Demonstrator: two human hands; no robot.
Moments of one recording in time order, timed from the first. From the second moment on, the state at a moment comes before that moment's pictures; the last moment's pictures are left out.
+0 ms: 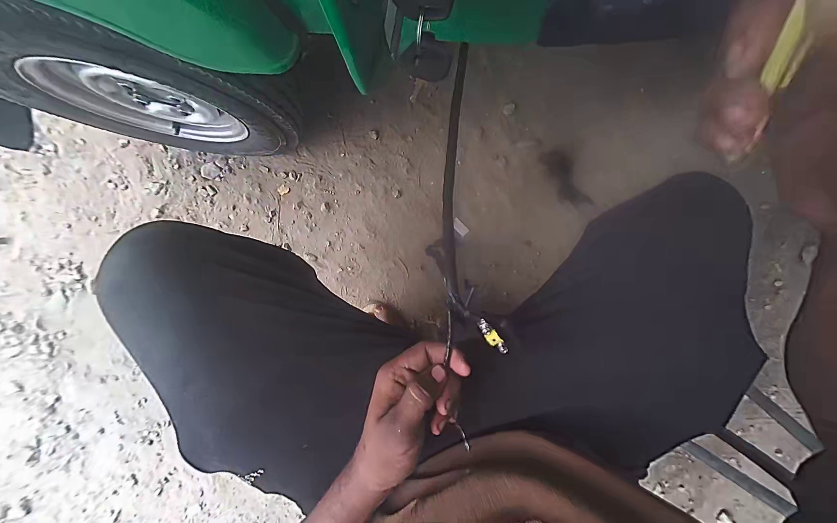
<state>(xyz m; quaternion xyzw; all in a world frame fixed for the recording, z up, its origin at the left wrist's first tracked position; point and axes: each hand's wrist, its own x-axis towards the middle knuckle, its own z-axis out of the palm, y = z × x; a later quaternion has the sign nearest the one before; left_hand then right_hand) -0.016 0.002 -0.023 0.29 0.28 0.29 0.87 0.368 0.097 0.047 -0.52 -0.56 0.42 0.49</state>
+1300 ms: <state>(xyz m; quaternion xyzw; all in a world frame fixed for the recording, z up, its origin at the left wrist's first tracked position) -0.001 0.006 -0.030 0.48 0.33 0.22 0.79 0.169 -0.049 -0.014 -0.74 -0.32 0.43 0.40</state>
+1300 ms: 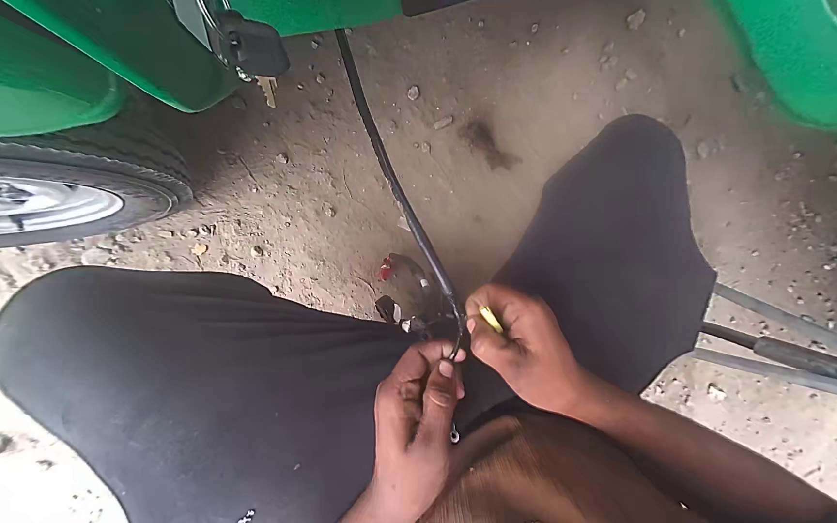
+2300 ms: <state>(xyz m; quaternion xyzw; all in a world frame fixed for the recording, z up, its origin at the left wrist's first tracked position) -0.008 0.015 -0.014 -0.07 0.07 0.31 0.95 0.138 -0.052 -0.044 -0.69 -0.15 0.44 0.55</state>
